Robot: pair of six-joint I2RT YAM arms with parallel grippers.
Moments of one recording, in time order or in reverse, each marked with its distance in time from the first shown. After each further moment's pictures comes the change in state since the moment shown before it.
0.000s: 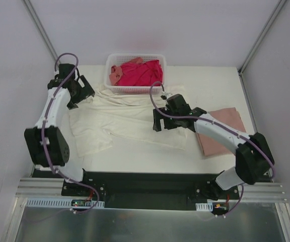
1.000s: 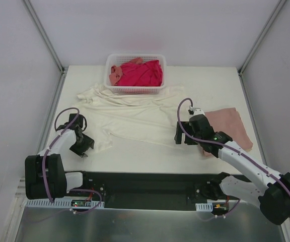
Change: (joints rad) left arm 0.000 -0.524 -0.904 0.050 -0.099 -0.449; right arm -0.037 -0.553 -0.428 -0.019 0.228 0.119
